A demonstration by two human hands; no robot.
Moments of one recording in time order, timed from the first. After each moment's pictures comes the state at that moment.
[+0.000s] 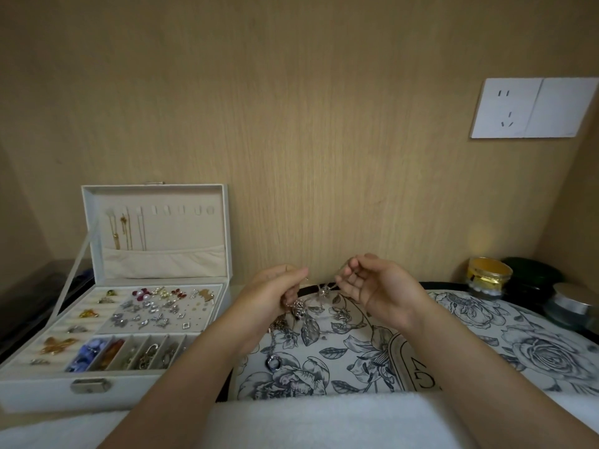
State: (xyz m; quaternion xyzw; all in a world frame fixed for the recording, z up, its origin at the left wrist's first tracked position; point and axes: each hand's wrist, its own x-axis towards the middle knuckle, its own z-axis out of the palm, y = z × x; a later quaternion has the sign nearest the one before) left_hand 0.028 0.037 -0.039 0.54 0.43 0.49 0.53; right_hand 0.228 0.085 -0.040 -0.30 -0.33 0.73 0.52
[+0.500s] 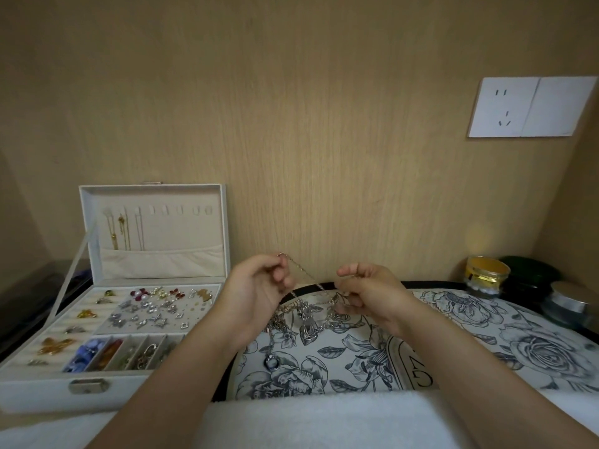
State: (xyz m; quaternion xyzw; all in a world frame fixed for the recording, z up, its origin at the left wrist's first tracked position) left_hand 0.023 0.039 -0.031 0.40 0.28 0.59 0.64; right_hand 0.221 0.076 -0.046 -0.49 -0.50 0.56 0.44
